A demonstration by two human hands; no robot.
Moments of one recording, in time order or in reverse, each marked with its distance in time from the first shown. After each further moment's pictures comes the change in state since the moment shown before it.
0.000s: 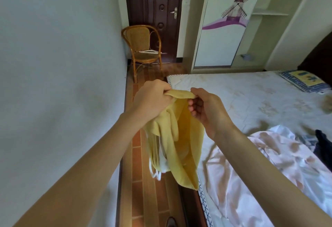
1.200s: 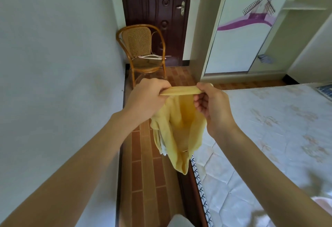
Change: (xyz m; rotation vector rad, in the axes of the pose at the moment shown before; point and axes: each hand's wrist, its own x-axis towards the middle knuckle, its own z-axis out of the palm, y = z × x) left_hand 0.440 -0.221 0.017 0.026 -0.048 0.058; right_hand 0.476 -0.086 0.112 0.092 0.153 -0.052
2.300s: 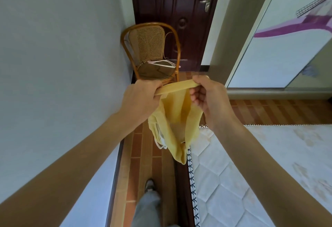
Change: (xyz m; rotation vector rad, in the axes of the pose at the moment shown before) left_hand 0.394 -0.206 0.055 0.295 0.148 -0.125; right_hand 0.455 -0.048 0.132 -0.047 -0.210 0.082
